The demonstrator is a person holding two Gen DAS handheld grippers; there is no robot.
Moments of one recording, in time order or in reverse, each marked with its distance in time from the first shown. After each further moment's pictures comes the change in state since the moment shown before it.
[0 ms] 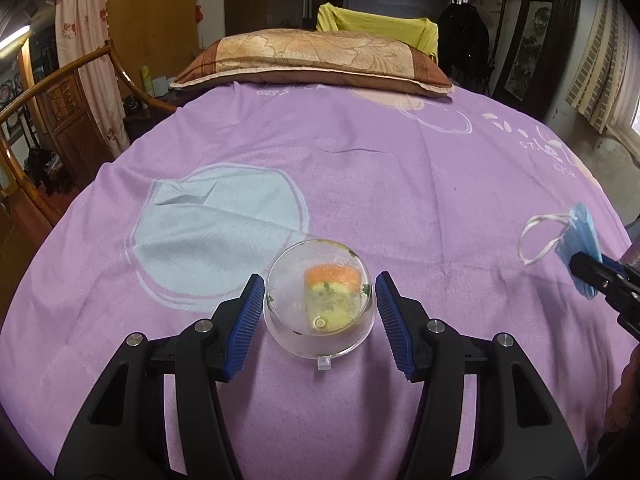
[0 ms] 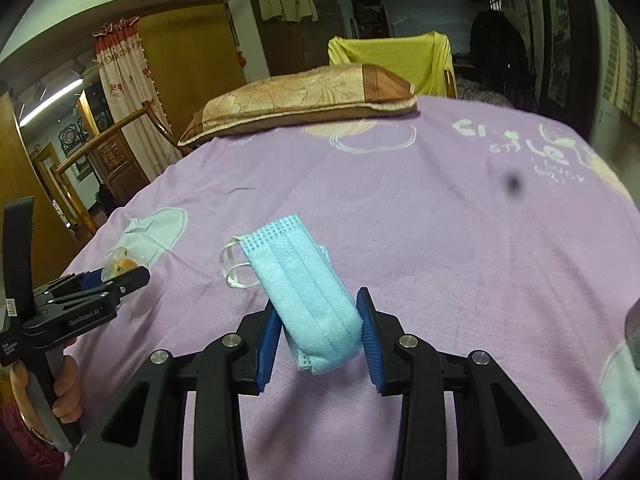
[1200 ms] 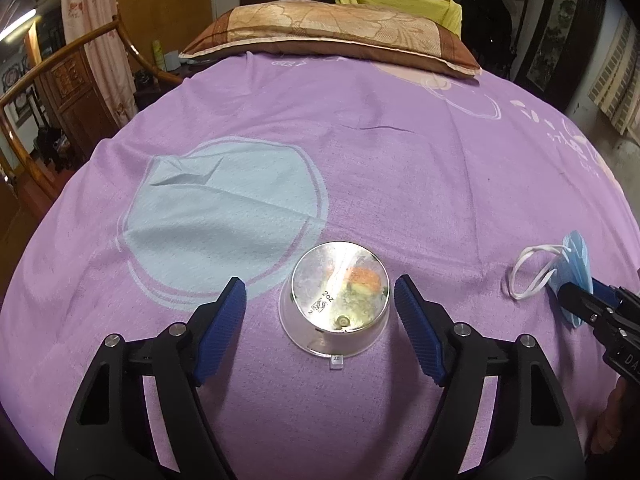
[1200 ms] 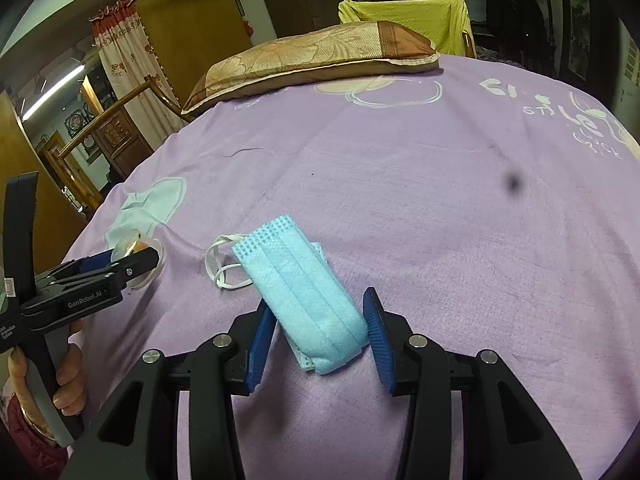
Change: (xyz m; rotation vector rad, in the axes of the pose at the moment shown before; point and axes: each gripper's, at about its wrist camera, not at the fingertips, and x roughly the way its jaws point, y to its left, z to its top) left arm 0.031 0.007 0.006 -0.026 0.102 0.069; right arm 0.049 0.000 -0.004 0.024 0.145 0.071
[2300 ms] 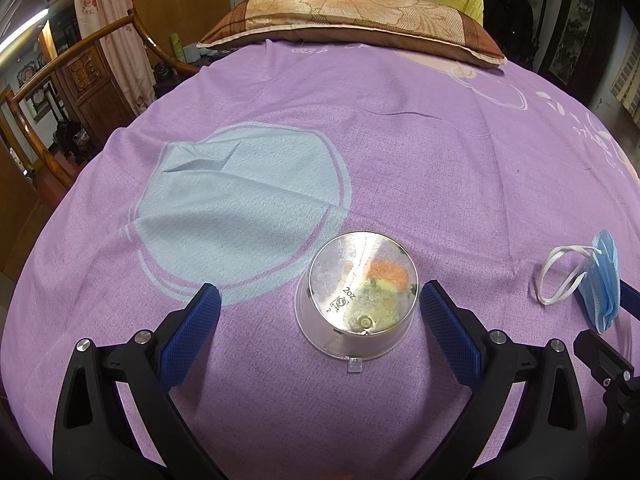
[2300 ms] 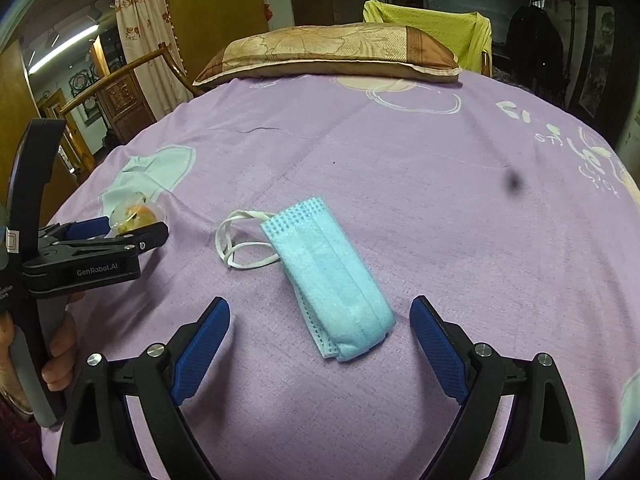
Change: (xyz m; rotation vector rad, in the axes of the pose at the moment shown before) left arm 0.010 0.003 -0.002 -0.017 0.037 0.082; right arm 0.002 0.026 -0.004 -0.135 0.026 -0.060
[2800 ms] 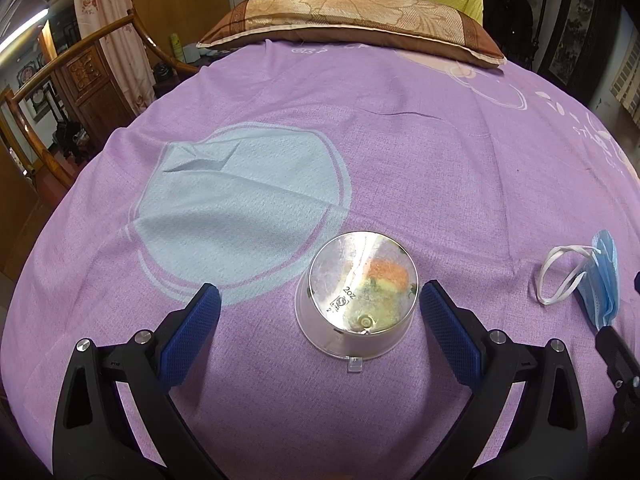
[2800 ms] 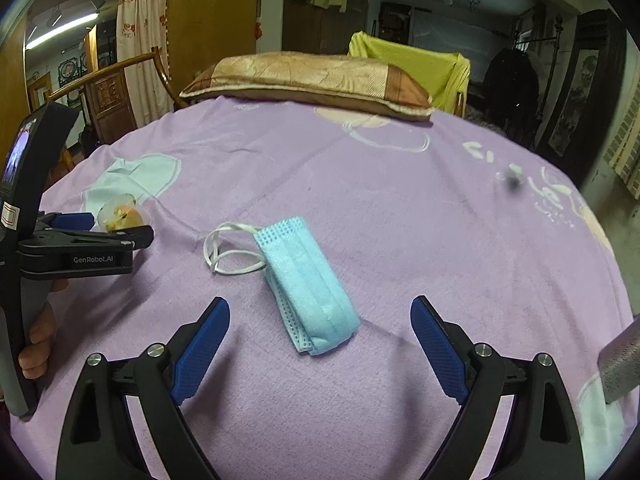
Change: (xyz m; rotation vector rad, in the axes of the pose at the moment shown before) left arm 0.000 0.000 0.000 0.000 0.000 0.001; right arm -0.023 0.009 -0.006 -0.076 -0.082 -0.149
